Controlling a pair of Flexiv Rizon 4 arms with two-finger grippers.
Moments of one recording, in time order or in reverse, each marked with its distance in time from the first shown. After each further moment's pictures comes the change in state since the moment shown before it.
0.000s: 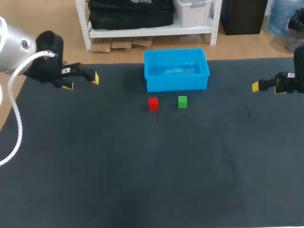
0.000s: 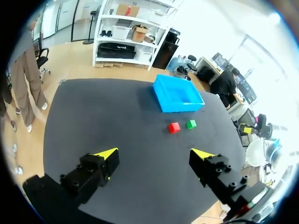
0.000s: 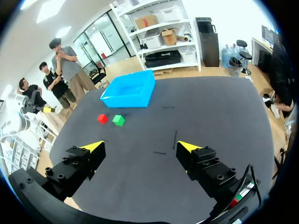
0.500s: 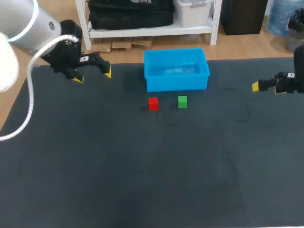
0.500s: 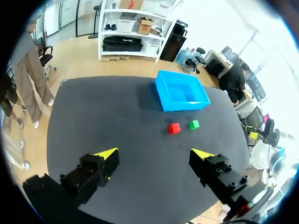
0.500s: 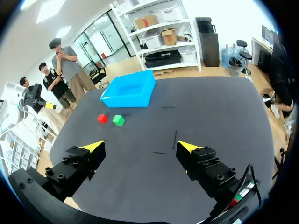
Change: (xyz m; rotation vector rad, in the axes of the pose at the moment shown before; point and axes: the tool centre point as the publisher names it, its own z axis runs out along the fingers) left arm -0.022 -0.026 0.015 -0.091 0.084 -0.019; right arm 0.000 0.000 0.000 0.000 0.000 0.000
